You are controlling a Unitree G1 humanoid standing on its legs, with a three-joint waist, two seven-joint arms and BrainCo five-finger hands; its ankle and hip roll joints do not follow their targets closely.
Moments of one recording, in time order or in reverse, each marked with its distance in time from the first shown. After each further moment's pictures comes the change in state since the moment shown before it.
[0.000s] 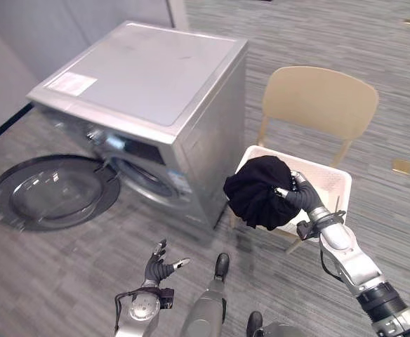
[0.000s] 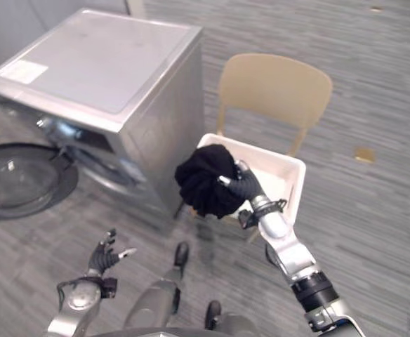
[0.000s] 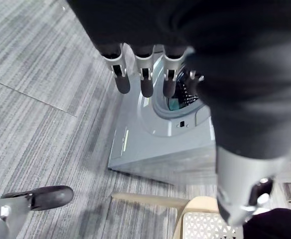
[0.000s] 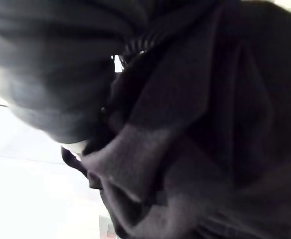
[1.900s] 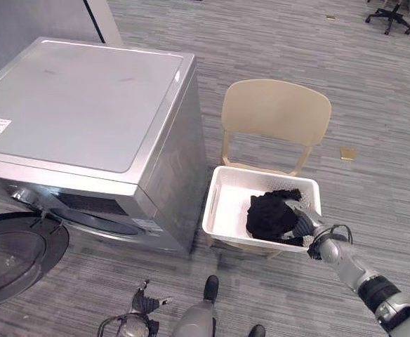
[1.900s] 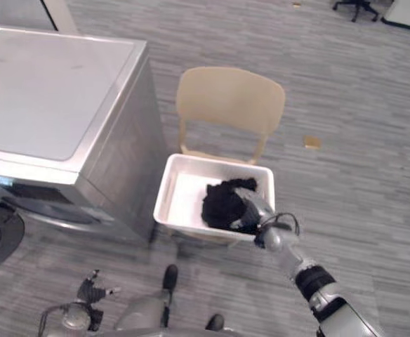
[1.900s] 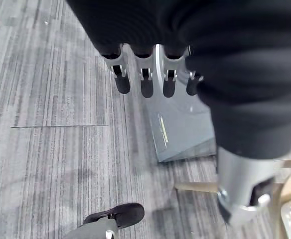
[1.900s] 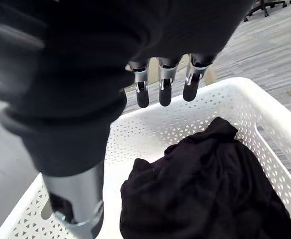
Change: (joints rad) left arm -0.071 -0.003 0.017 0.527 0.162 -0.001 0.022; right arm -0.154 -0.056 0.197 0.531 -0.598 0.044 -0.118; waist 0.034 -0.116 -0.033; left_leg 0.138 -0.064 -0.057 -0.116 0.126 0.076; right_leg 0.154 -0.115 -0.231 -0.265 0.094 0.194
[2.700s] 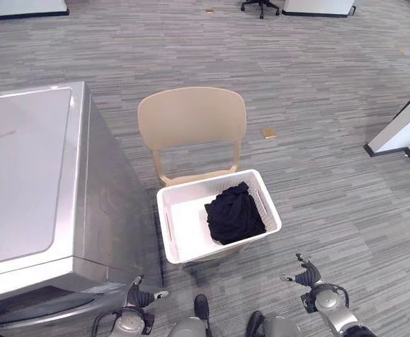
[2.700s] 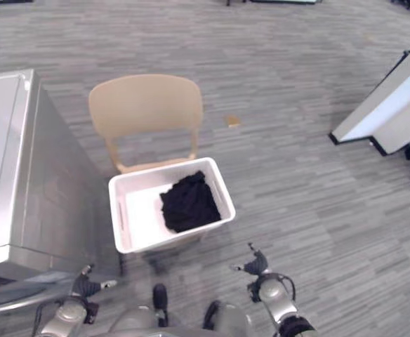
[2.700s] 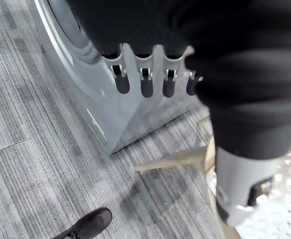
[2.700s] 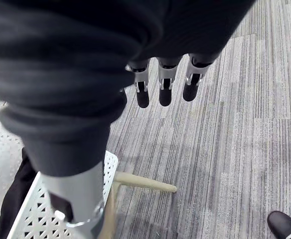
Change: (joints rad) left arm -0.037 0.017 -0.002 0.023 -0.045 0.013 0.000; right arm 0.298 0.259 -0.240 0.257 0.357 0.012 -0.012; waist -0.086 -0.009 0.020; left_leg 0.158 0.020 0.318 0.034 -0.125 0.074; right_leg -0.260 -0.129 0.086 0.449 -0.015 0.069
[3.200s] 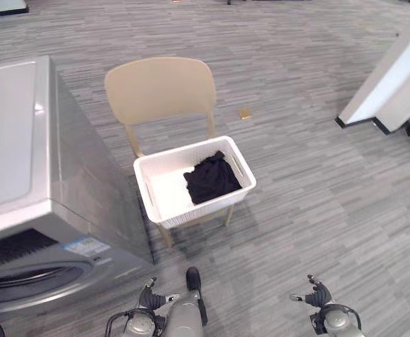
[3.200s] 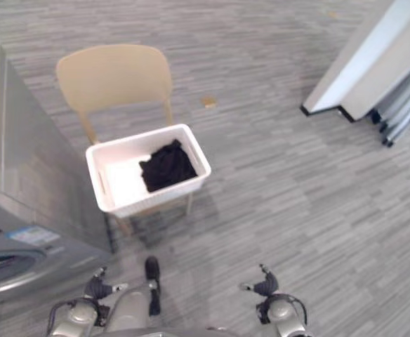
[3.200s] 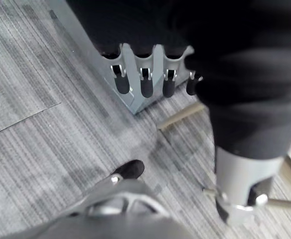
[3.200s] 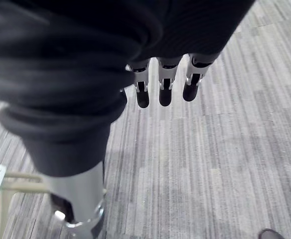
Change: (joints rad) left arm -0.026 -0.056 0.005 0.037 0.034 0.007 -0.028; right arm 0.057 0.001 -0.012 0.068 0.012 0.008 -0.006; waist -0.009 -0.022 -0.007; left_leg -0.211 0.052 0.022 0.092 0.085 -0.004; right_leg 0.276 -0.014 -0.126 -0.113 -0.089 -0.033
